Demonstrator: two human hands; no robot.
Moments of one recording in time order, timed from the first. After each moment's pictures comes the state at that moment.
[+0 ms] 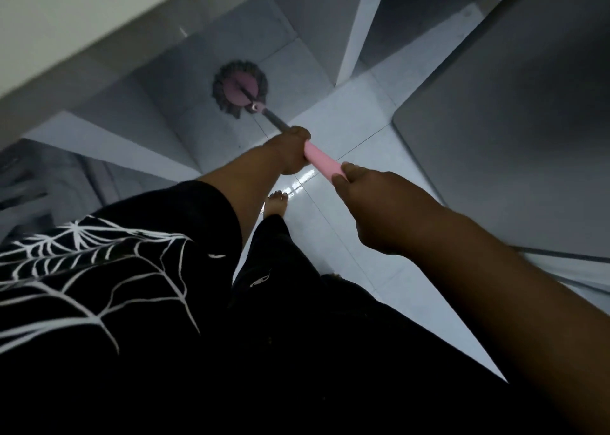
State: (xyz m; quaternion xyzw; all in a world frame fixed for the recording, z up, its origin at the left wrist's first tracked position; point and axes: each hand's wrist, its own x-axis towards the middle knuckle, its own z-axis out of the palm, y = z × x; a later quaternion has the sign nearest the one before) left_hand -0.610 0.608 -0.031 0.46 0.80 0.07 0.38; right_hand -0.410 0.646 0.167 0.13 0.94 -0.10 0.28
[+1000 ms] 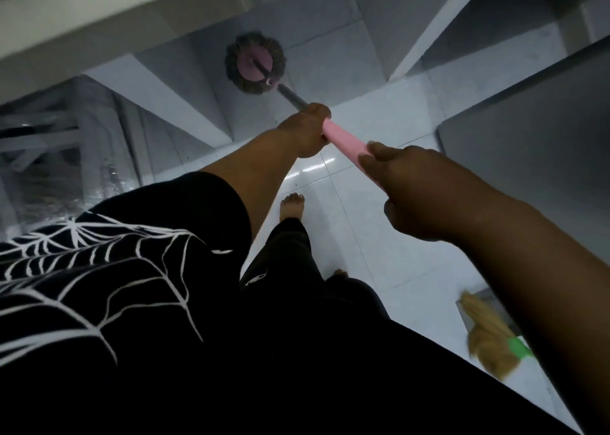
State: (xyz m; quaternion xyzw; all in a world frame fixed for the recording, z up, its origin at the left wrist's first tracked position) left_hand -0.665 0.548 -0.039 0.36 0.84 0.17 0.37; right_hand -0.484 0.634 0.176 0.03 0.95 -0.07 0.29
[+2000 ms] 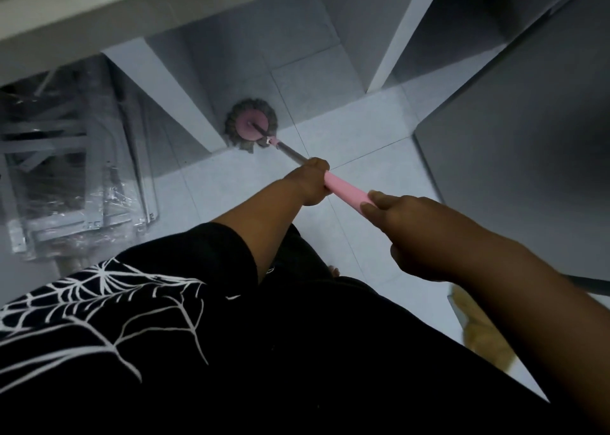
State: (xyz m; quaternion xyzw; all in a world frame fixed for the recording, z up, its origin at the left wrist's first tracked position) left_hand -0.478 0.481 -0.009 0.37 0.83 0.13 0.39; right_hand -0.302 0.571 0.204 0.03 0.94 -0.06 0.33
